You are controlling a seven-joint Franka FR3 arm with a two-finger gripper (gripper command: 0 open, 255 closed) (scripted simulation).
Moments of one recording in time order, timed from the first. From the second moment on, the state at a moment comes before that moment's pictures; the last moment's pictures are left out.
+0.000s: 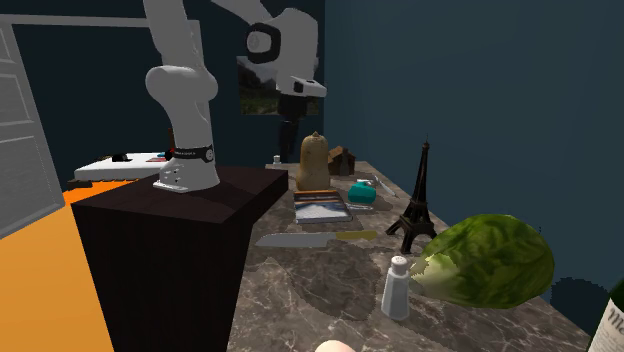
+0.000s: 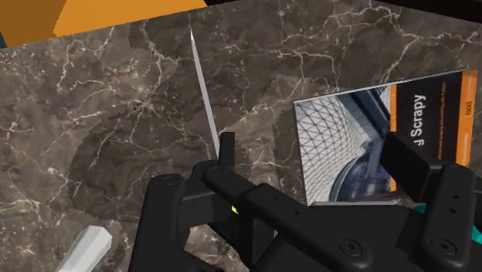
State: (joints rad) arm -0.01 -0.17 -0.27 -2.60 -0.12 2.31 -0.36
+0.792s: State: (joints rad) arm -0.06 0.37 -0.24 -2.36 0.08 2.61 -0.69
